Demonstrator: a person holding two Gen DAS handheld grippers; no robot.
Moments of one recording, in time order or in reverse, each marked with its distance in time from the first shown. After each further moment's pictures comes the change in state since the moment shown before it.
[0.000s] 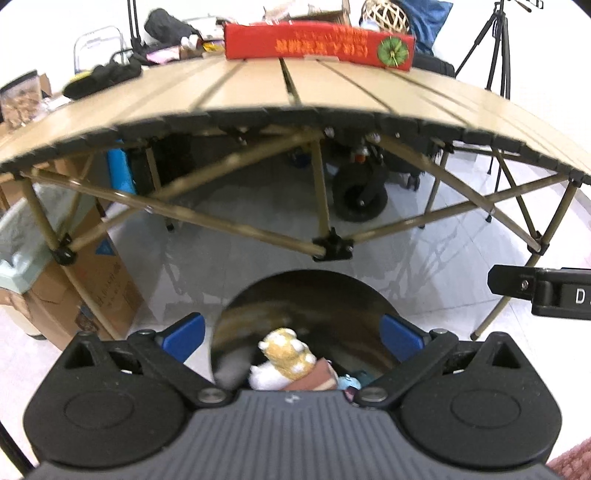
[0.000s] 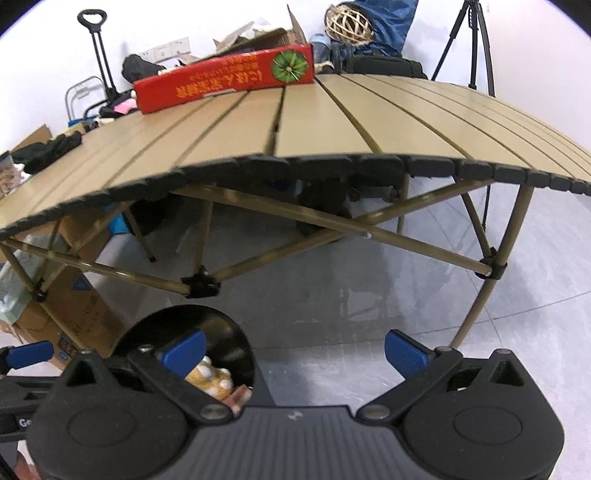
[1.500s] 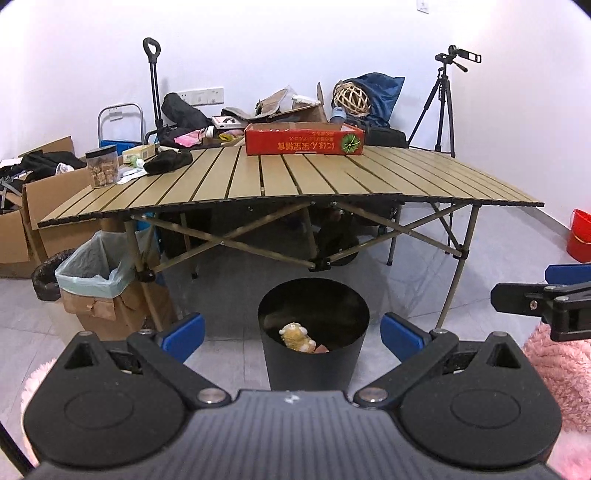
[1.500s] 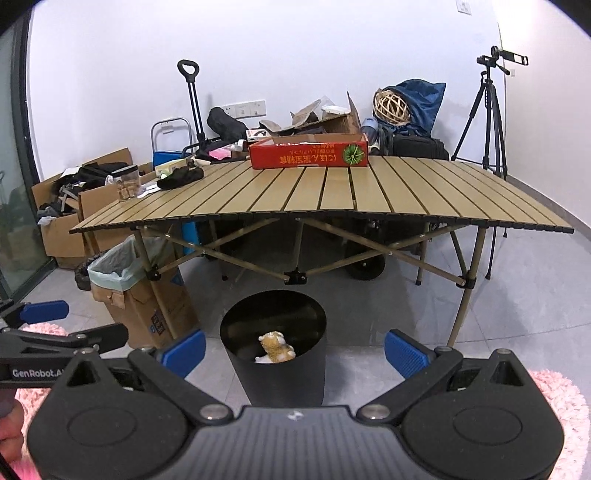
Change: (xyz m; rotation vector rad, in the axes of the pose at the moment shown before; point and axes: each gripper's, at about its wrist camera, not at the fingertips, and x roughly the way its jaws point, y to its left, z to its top) left arm -0.254 0.035 -0.101 0.058 -0.234 -0.048; right arm -0.260 0.045 -0.117 -0.114 -0.194 0.111
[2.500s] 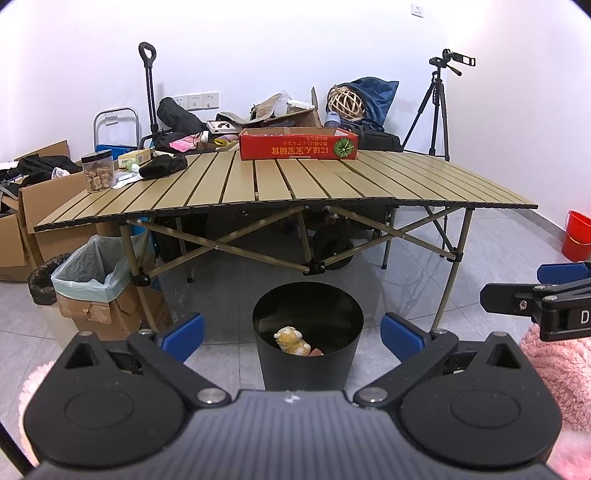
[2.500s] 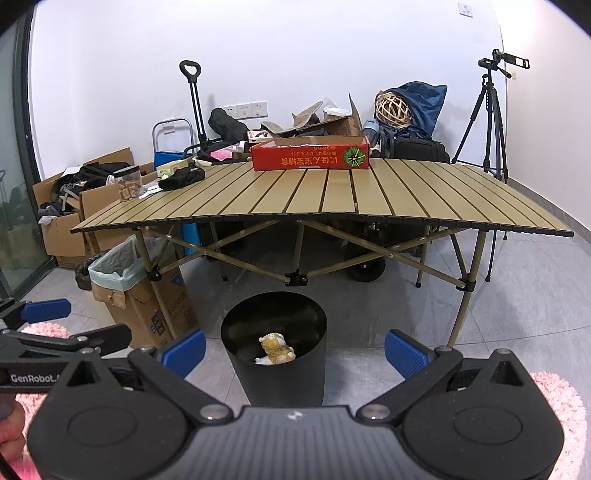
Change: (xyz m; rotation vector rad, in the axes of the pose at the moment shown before) left arm -0.004 -0.002 0.000 0.003 -0.012 -0.014; right arm -0.001 0.002 0.001 -0.008 -0.001 0.002
